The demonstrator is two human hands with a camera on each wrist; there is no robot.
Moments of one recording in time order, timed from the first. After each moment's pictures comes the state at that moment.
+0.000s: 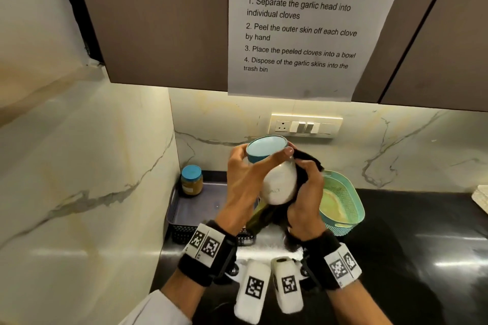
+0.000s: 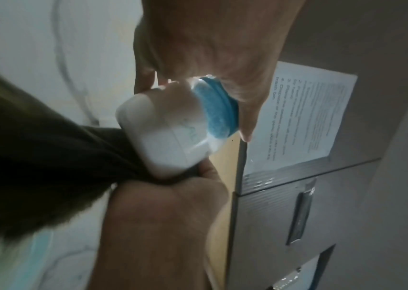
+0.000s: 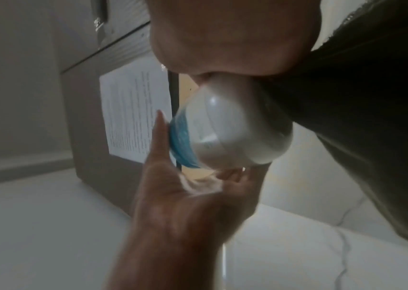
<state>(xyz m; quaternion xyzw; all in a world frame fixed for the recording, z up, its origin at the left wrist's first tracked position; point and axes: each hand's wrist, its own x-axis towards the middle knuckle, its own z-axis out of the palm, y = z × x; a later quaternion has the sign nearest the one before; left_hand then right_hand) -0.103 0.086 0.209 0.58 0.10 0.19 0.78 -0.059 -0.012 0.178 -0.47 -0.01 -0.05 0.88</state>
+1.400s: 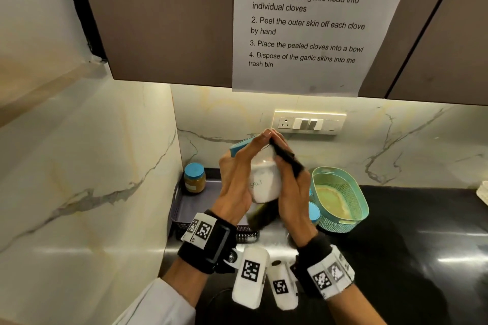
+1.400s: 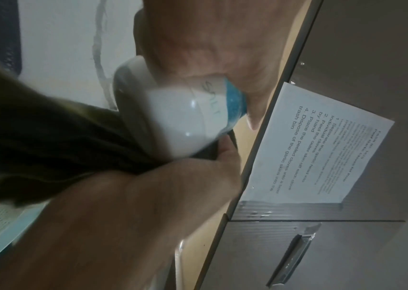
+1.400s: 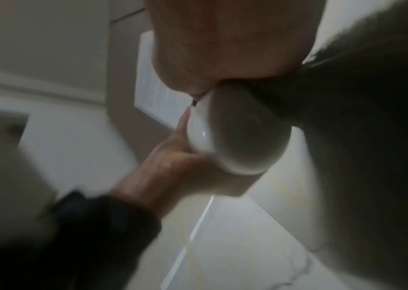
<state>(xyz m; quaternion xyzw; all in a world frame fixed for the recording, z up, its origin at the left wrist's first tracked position) -0.099 0.109 0.207 0.49 0.14 0.14 0.85 -0.089 0.004 0.185 -0.61 -0.22 -0.11 0.75</state>
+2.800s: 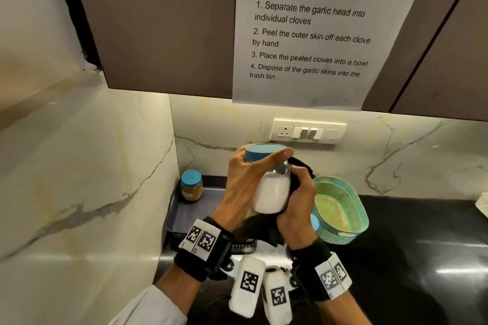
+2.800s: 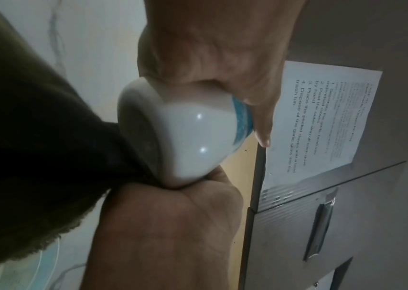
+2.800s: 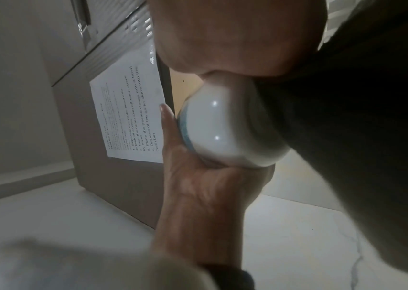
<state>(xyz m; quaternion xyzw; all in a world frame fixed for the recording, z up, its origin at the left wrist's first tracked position) -0.088 0.100 0.219 0.60 0.08 0.17 0.78 -0.065 0.013 0.192 -0.46 0.00 0.03 0.89</state>
